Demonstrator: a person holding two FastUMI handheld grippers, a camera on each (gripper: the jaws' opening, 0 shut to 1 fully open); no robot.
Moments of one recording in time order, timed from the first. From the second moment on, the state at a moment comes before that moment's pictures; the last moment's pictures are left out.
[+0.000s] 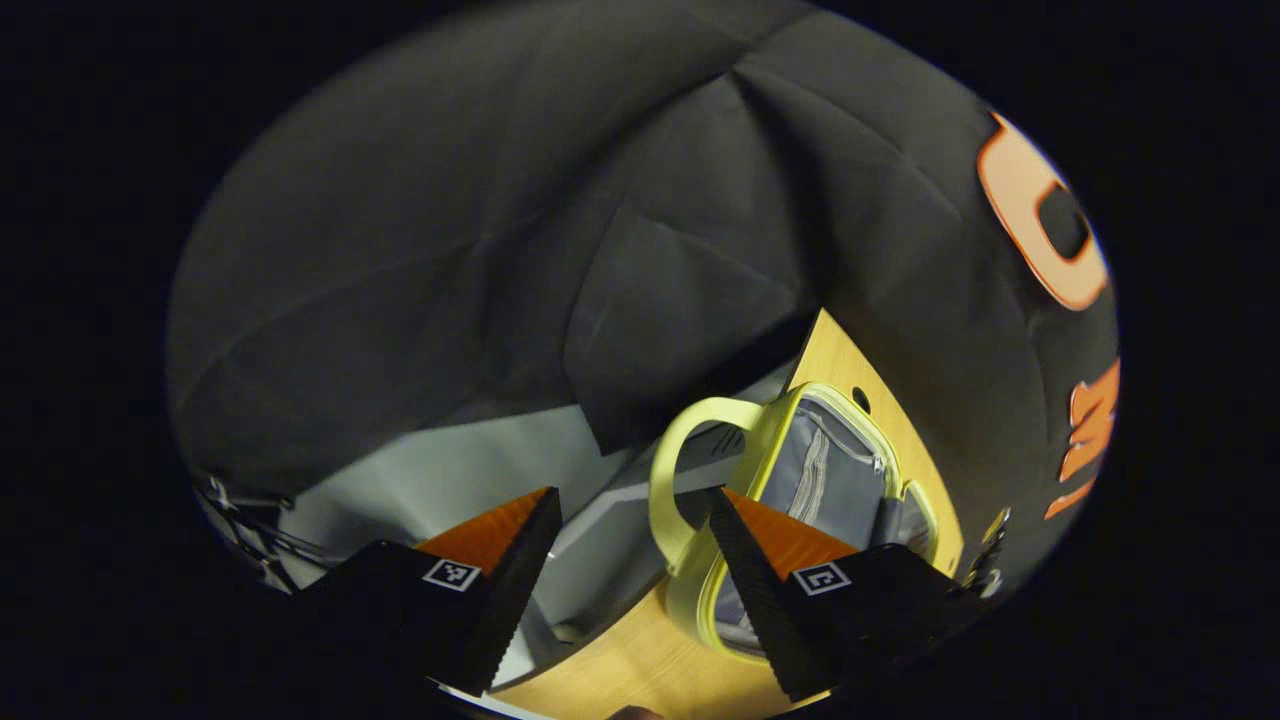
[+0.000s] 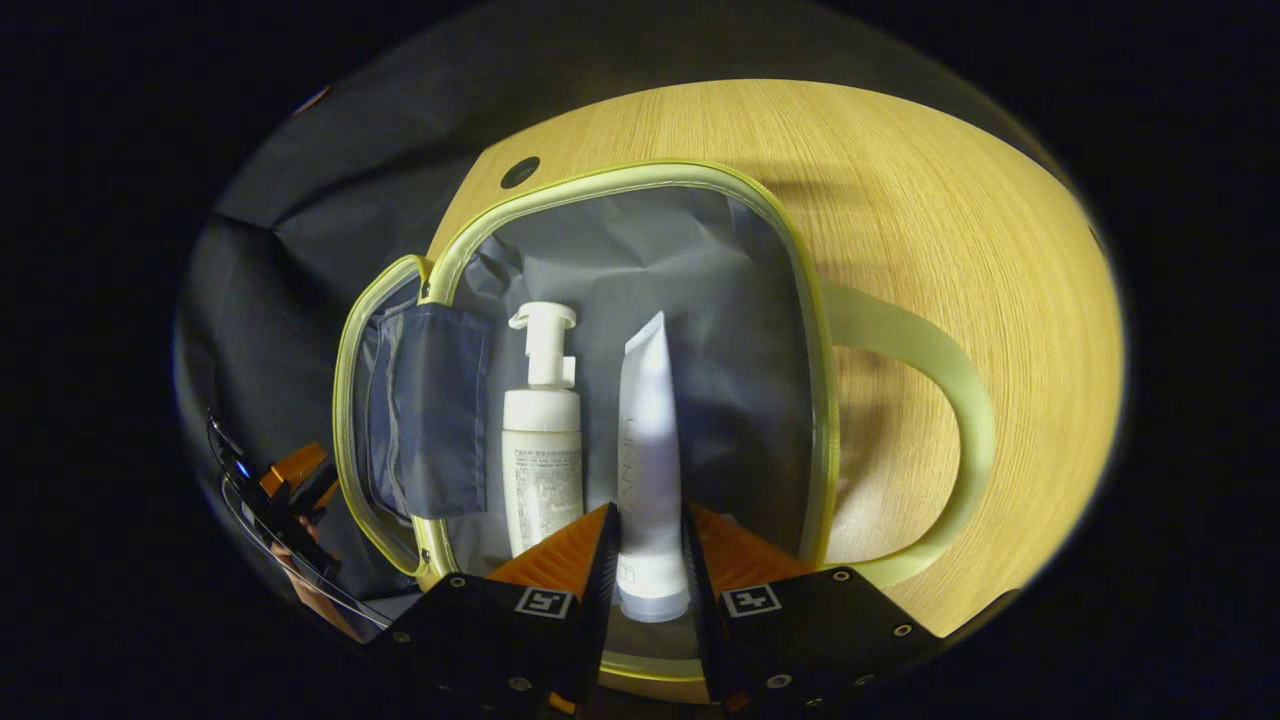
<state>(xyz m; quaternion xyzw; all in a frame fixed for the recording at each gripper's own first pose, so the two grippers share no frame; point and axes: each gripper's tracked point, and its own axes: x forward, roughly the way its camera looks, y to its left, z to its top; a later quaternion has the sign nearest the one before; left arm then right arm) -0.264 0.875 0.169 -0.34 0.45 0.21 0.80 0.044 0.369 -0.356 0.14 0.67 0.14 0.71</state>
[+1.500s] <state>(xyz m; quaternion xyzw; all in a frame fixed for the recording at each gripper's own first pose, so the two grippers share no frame) -0.217 0.828 0.191 -0.36 0.38 0.16 0.84 0.085 0.165 -0.125 0.21 0.31 0.12 0.92</state>
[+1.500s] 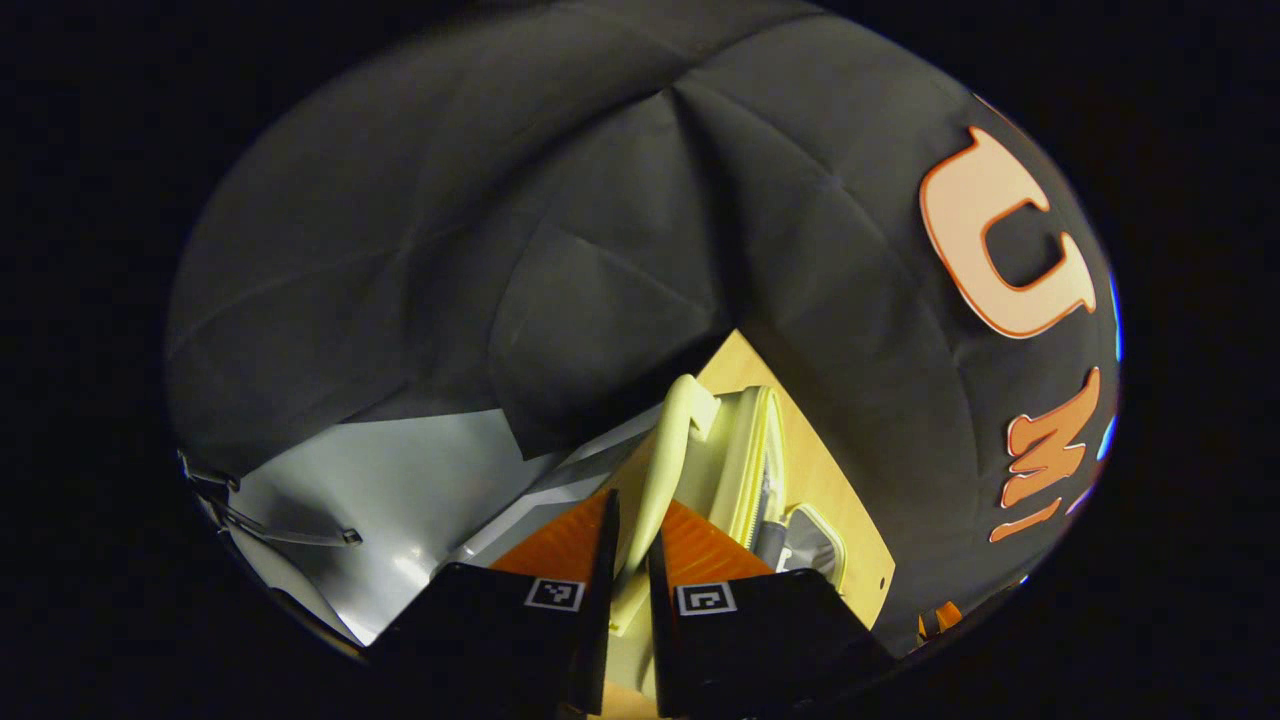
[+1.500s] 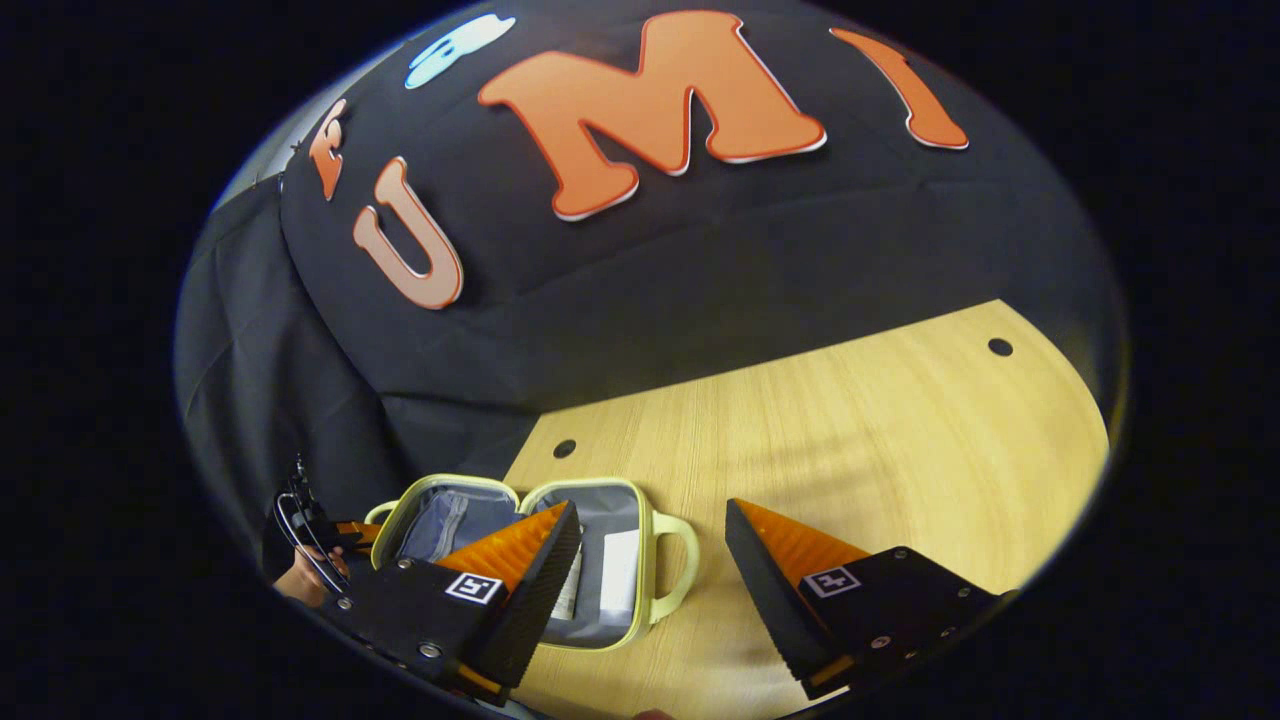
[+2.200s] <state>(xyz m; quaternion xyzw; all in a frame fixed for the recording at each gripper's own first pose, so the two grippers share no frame) -0.179 0.694 0.308 -0.26 0.33 0.03 0.91 0.054 0.064 -0.090 0.18 0.24 0.09 0.95</state>
